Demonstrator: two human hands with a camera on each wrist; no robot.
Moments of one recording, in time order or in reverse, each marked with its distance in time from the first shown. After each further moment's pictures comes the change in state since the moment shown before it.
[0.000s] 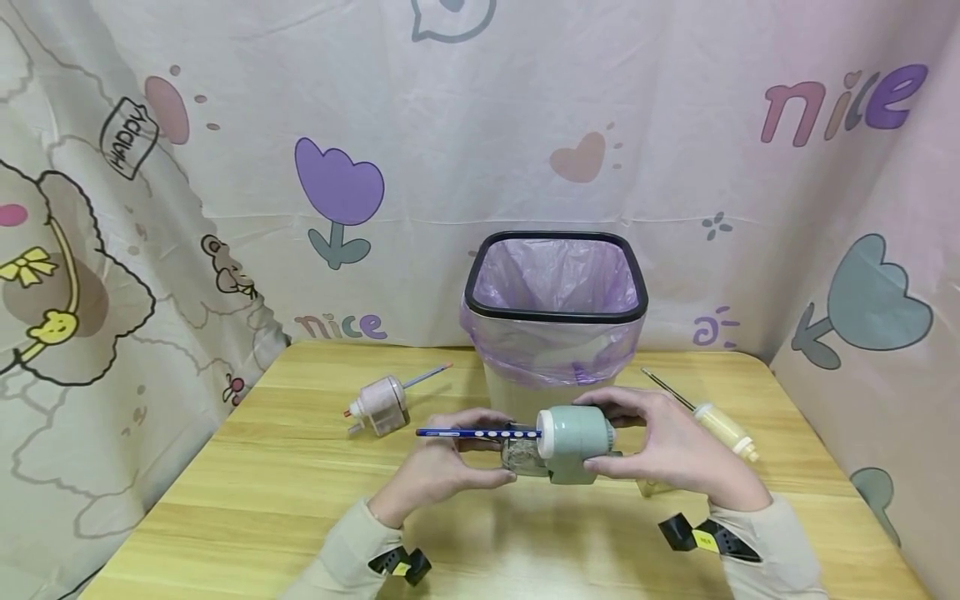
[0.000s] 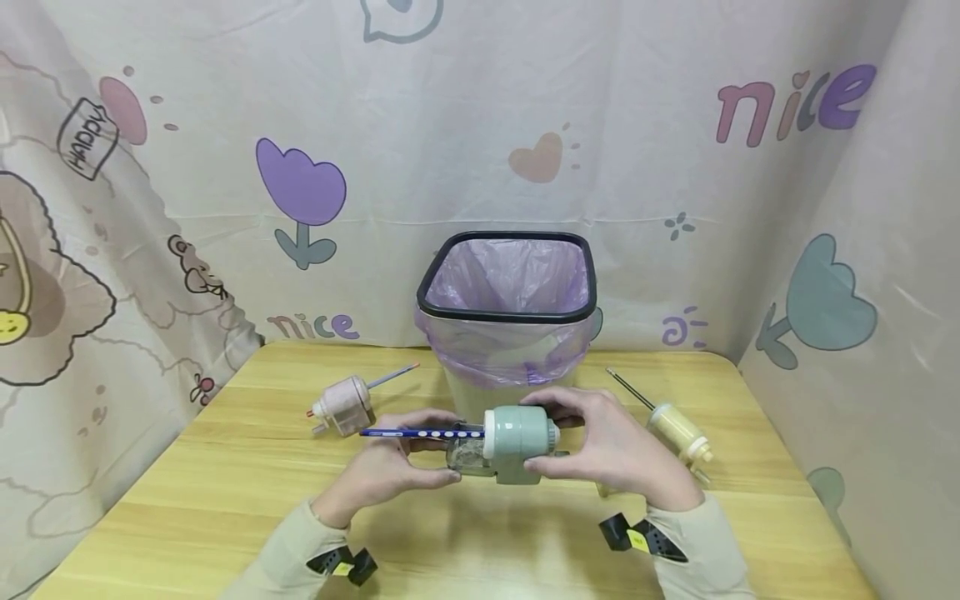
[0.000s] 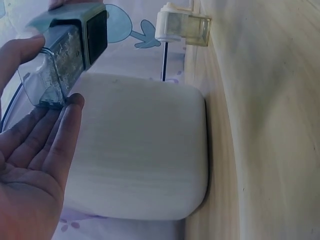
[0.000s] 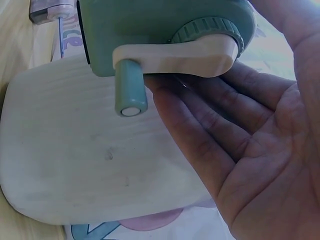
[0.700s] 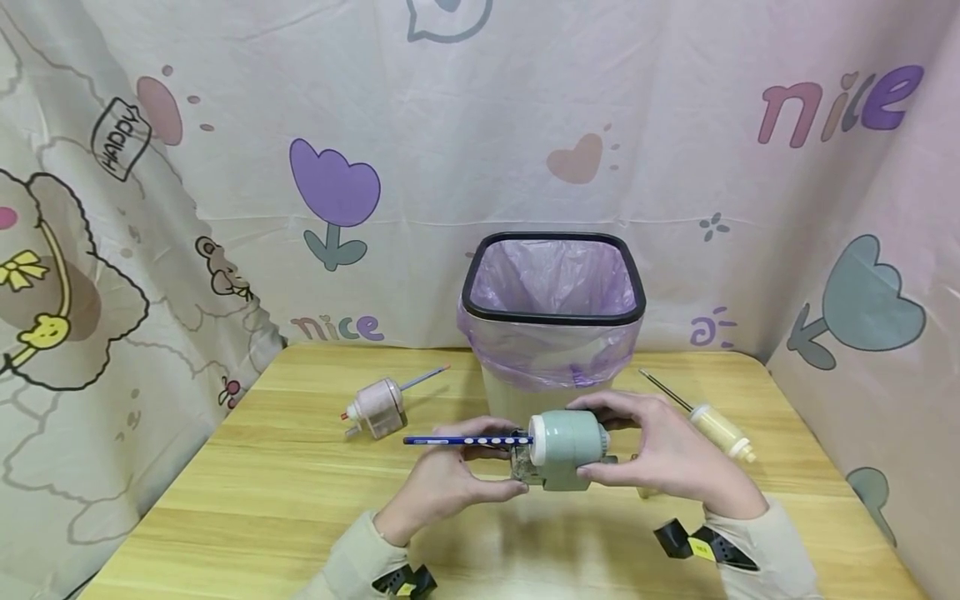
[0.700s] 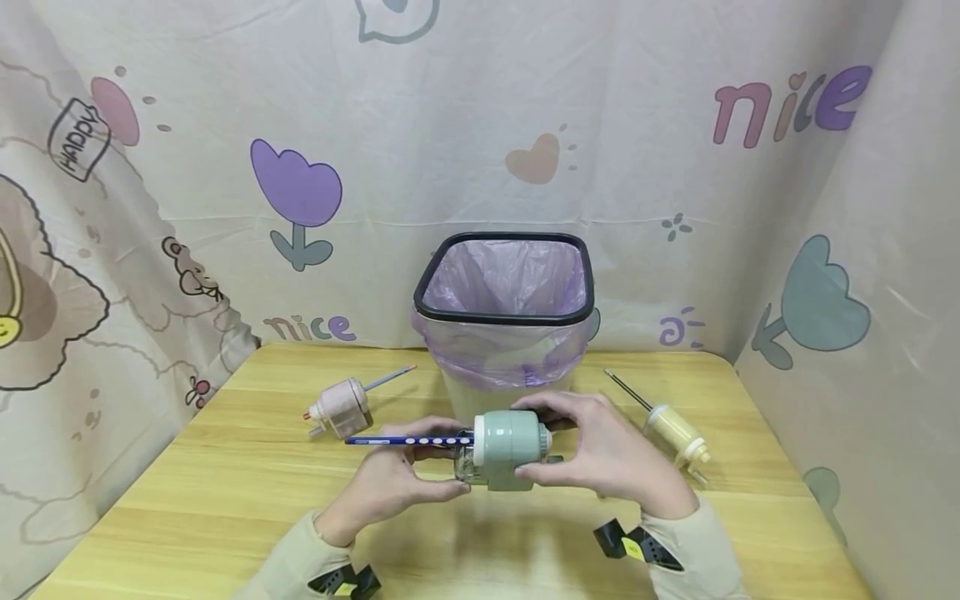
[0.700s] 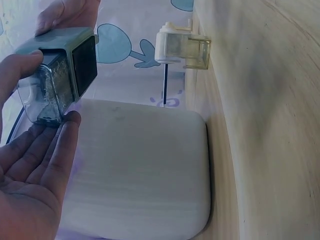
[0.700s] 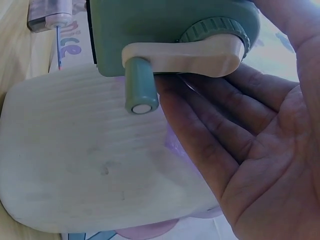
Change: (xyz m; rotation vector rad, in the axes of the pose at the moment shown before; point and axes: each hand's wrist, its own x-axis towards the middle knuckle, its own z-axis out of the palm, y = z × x) left_hand -0.002 0.008 0.016 0.013 0.050 0.018; right_hand 0.001 -0.006 0.003 -0.019 0.012 -0.020
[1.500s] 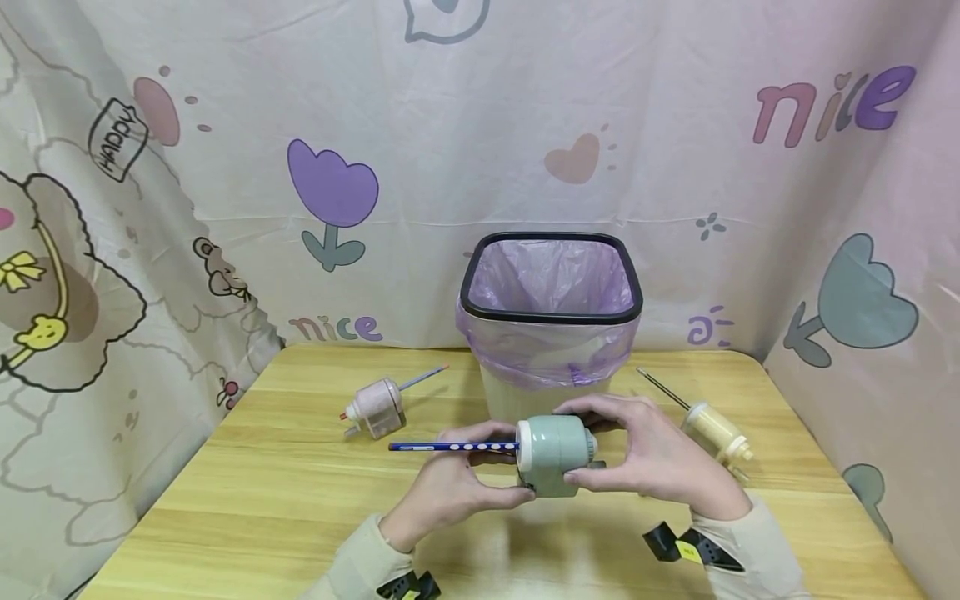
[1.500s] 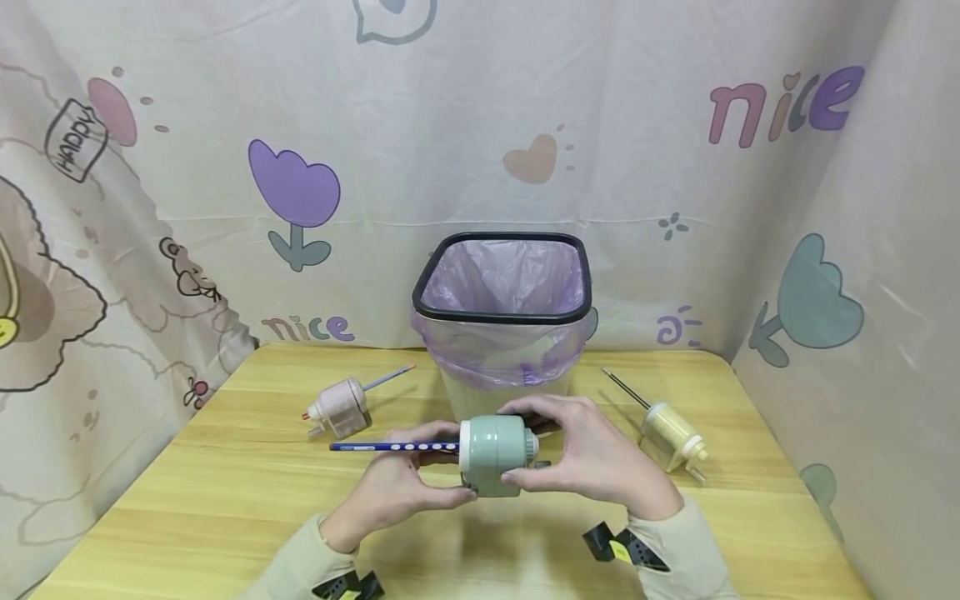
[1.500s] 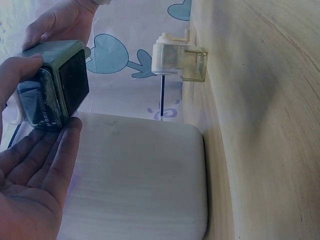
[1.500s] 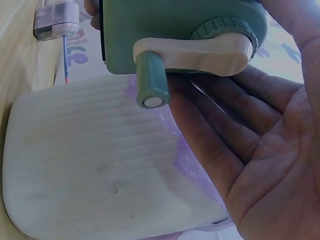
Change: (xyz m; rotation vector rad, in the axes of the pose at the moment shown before) left_hand -0.001 0.002 0.010 -0.034 -0.013 0.015; right_hand 0.001 -0.005 0.010 0.030 -0.008 -0.051
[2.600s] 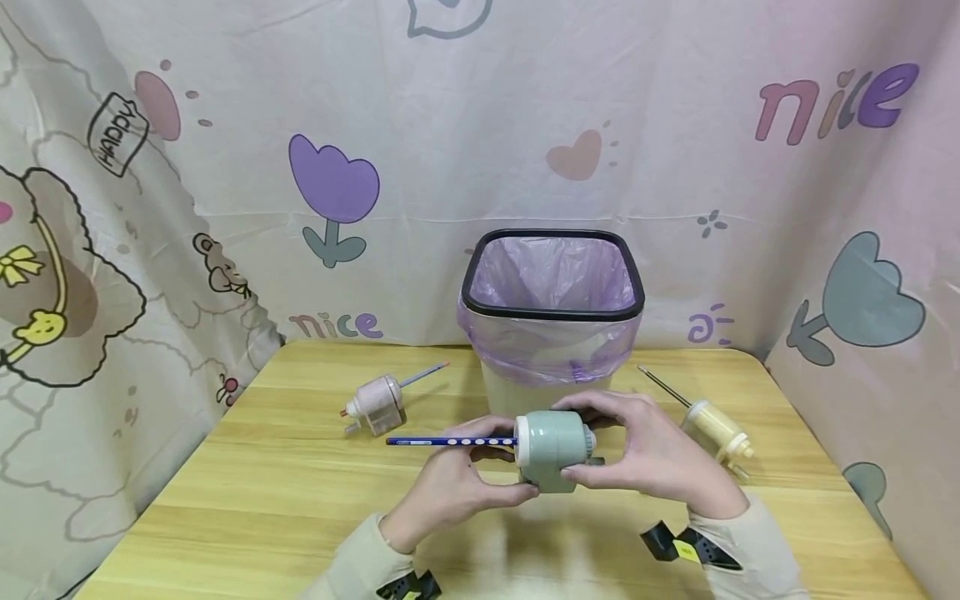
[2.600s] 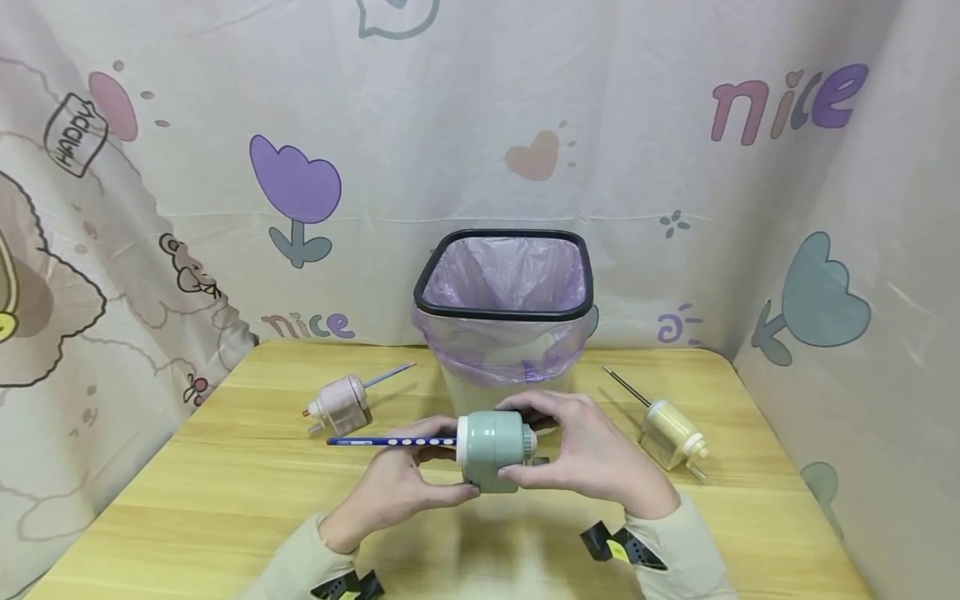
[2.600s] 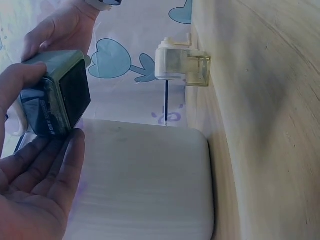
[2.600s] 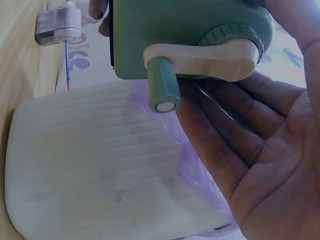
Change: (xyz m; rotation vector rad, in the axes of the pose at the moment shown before) left_hand -0.001 0.008 0.001 0.066 0.022 -0.032; right_hand 0.003 -0.005 0.004 0.008 0.024 -0.021
